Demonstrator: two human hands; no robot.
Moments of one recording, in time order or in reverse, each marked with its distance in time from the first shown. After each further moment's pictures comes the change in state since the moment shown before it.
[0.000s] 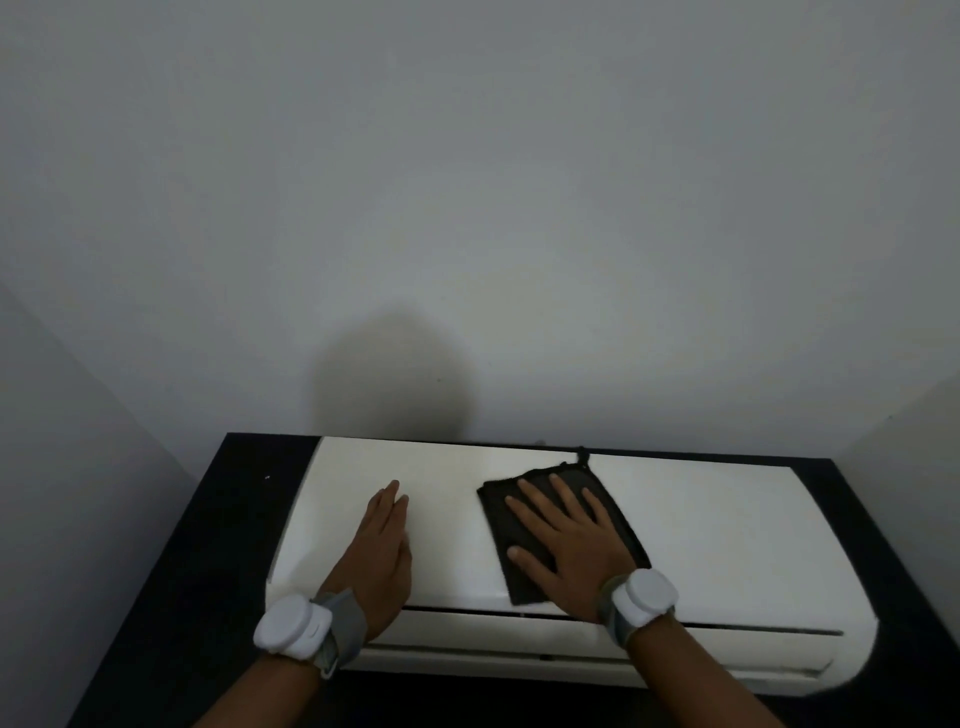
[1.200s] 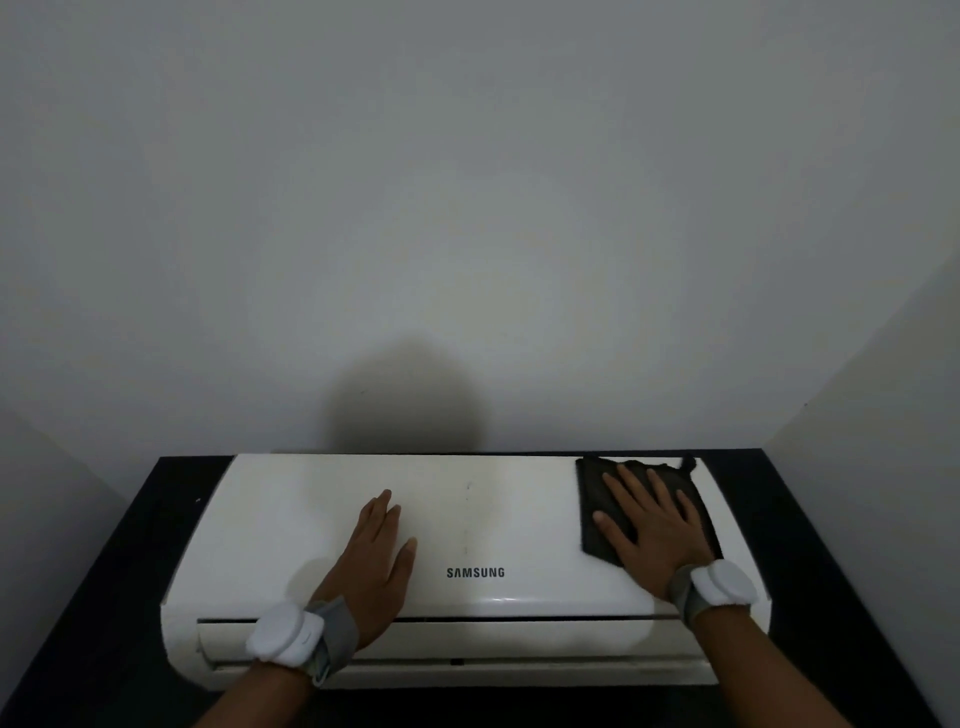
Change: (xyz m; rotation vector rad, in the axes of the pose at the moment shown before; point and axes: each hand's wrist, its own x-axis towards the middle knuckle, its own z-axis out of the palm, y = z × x) left_hand 0.018 0.074 0.062 -0.011 -0.037 -0.032; right_hand -0.077 0.171 -0.028 0.000 -0.014 0.434
